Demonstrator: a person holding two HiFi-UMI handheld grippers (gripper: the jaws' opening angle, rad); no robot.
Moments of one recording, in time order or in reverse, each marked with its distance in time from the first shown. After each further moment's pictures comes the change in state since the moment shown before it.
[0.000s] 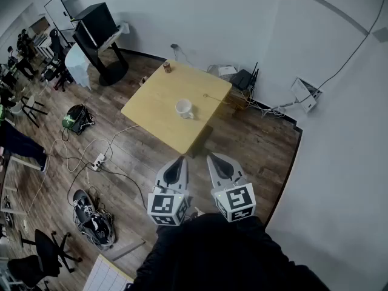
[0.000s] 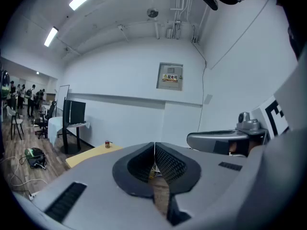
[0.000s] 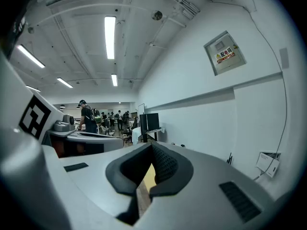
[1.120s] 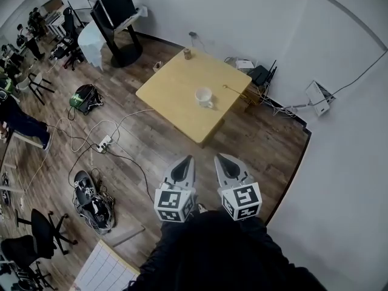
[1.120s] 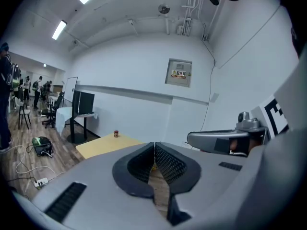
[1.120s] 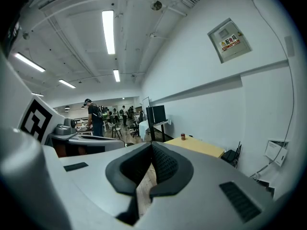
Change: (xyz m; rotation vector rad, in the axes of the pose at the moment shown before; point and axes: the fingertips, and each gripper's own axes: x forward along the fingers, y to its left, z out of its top) left arm -0.043 0.053 -0.045 -0.068 0.058 0.030; right arm 0.023 0.065 -0.032 0.042 0.081 0.065
